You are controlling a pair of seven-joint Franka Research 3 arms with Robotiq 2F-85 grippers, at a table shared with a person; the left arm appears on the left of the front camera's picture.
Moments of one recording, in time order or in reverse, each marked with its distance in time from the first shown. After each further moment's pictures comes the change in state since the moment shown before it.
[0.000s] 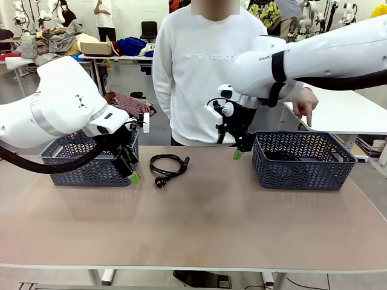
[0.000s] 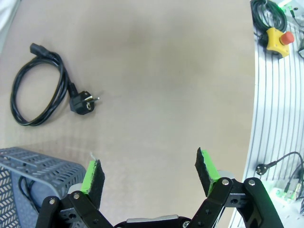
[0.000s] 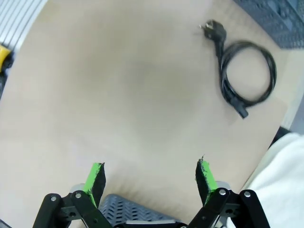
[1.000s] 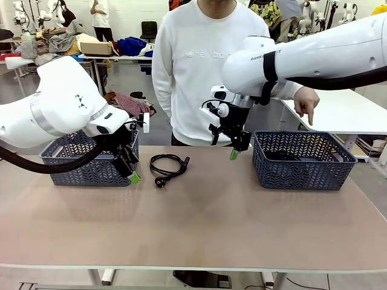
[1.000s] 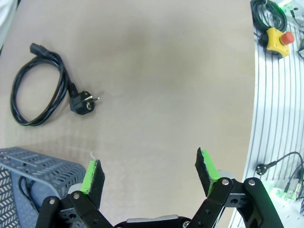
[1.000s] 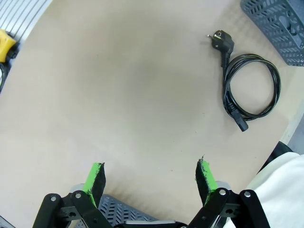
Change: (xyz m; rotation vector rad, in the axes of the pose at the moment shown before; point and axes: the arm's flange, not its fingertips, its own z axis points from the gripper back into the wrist) left arm 0.000 0.000 0.000 0.000 0.000 0.000; right arm 0.004 -0.011 -0.004 0.034 -0.003 0.062
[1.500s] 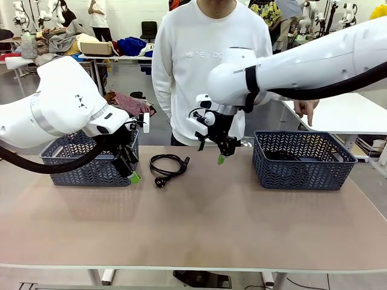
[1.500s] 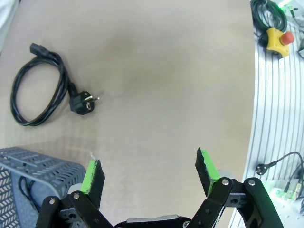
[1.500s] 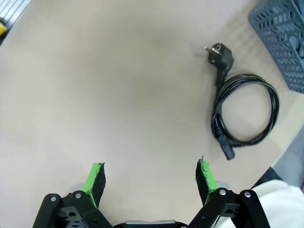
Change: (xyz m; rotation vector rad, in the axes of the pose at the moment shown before) left arm 0.000 0.000 0.000 0.000 0.000 0.000; right arm 0.021 -0.041 -0.042 0.013 0.014 0.141
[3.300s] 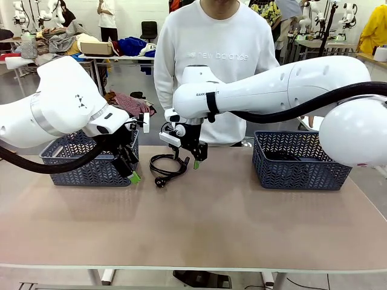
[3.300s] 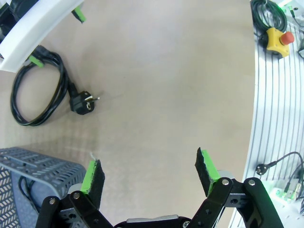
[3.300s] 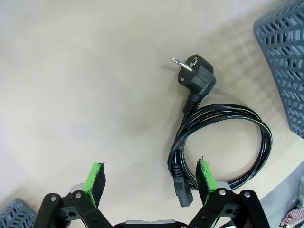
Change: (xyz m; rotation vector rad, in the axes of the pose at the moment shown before) left arm 0.000 0.000 0.000 0.000 0.000 0.000; right arm 0.024 -0.087 -0.067 0.081 0.039 0.161
